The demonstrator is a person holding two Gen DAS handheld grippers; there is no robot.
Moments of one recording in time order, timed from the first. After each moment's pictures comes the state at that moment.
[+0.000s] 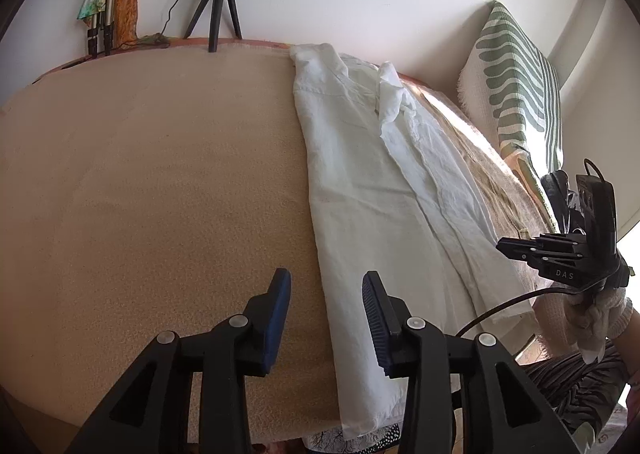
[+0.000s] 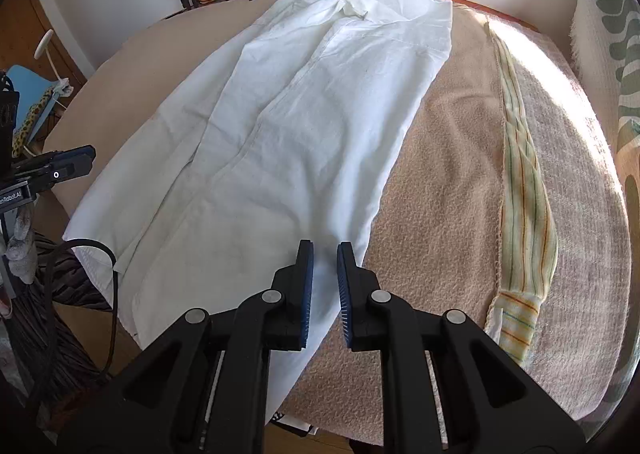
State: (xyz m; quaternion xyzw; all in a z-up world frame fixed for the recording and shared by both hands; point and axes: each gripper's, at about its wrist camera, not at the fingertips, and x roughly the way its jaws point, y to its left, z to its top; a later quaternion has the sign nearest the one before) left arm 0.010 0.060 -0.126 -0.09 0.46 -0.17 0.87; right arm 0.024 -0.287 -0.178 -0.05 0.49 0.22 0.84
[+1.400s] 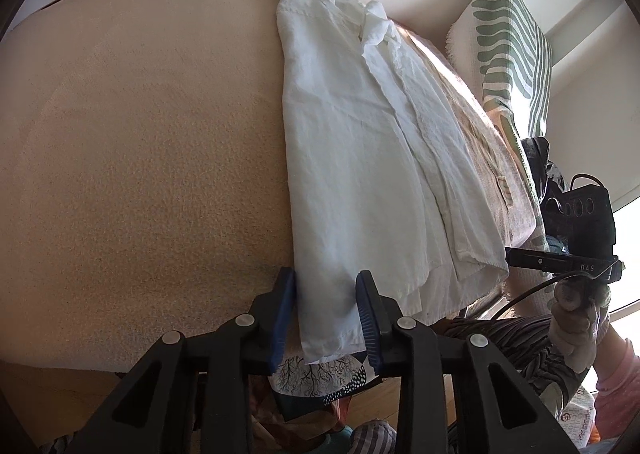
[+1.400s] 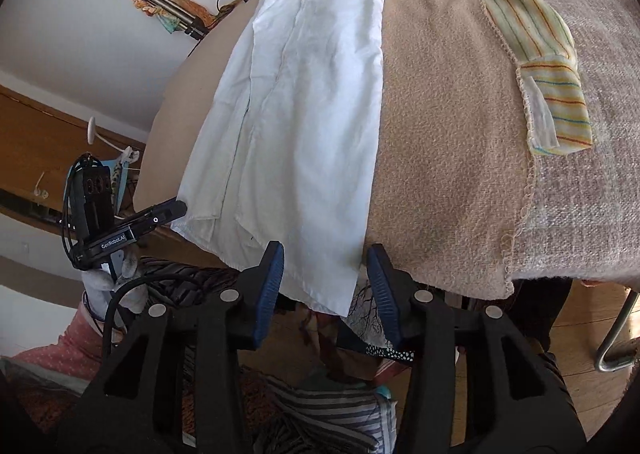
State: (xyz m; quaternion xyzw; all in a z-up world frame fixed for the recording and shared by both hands) left arm -0.009 0.057 -0.148 -0.12 0.55 -0.22 0.79; right arm -0.036 -0.326 -0.200 0.19 0.56 0.29 0.75
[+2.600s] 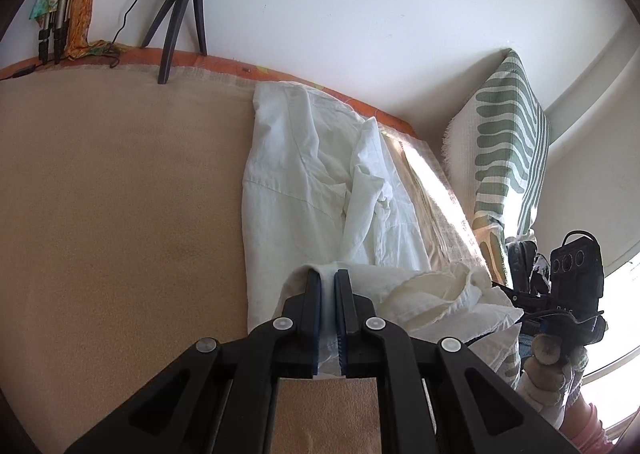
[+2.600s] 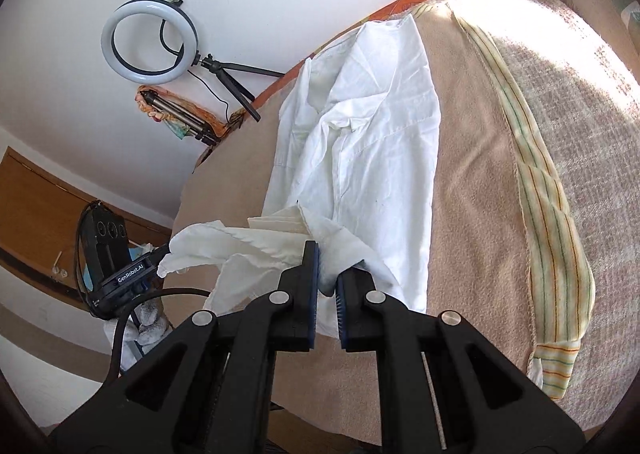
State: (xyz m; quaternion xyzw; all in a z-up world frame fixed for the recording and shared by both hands) left arm 0.158 0.037 -0.075 -0.17 0.48 -0.21 0.84; right arm 0.096 -0.329 -0.123 0.27 0.47 0.24 0.81
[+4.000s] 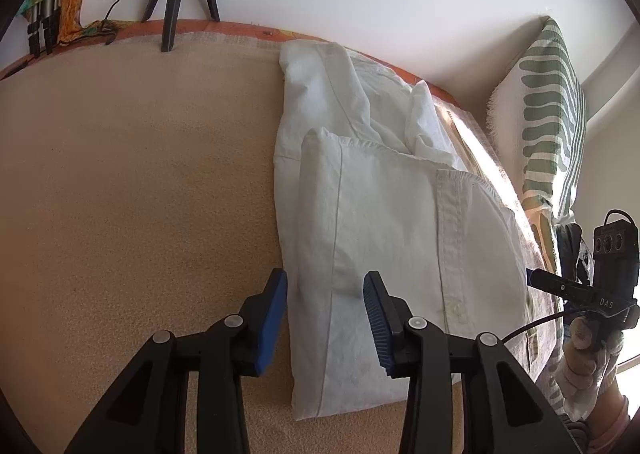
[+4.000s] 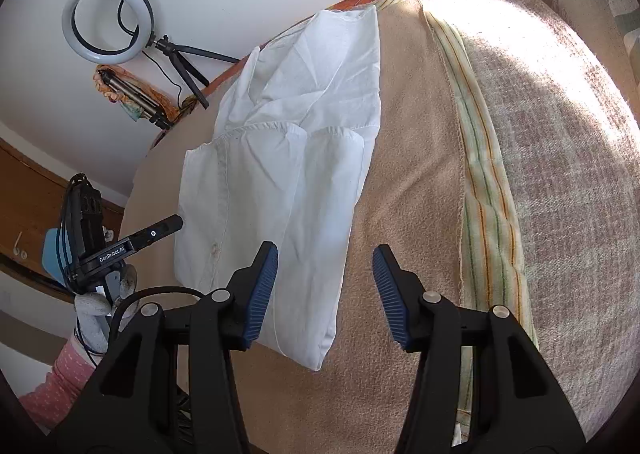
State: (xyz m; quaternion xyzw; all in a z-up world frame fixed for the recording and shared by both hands) left arm 0.192 0.026 -0.131 -0.12 0.52 -0.18 0.83; right arm 0.136 -0.344 -0.158 0.19 0.50 0.21 0.82
